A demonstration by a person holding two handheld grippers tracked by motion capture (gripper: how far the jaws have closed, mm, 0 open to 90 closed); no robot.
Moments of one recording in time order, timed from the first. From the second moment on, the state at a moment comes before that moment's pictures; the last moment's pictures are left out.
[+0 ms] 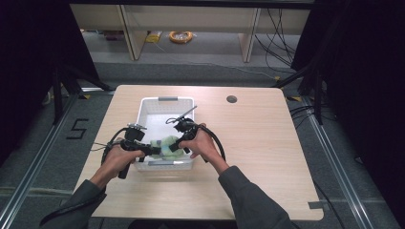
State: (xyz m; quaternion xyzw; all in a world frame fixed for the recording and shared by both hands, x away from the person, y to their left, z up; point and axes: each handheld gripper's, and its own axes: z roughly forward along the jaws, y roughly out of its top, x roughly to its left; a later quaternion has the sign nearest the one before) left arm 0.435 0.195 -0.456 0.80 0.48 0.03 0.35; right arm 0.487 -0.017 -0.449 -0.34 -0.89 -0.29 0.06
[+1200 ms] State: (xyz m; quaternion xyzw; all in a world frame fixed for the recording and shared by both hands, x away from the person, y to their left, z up) left arm 0.423 0.201 -0.432 0.76 0.49 0.08 0.41; right arm 0.484 -0.019 -0.425 -0.32 -0.90 -0.28 -0.02
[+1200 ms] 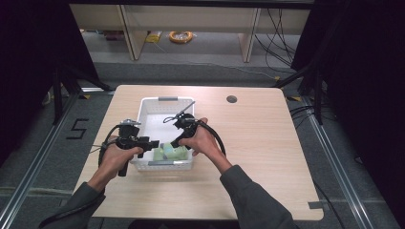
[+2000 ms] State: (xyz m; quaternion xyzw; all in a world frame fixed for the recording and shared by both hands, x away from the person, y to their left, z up) left arm 0.357 0.172 -0.422 0.77 0.43 0.07 0.47; right arm 0.438 -0.089 -0.397 -0.33 -0.86 -0.38 -0.02
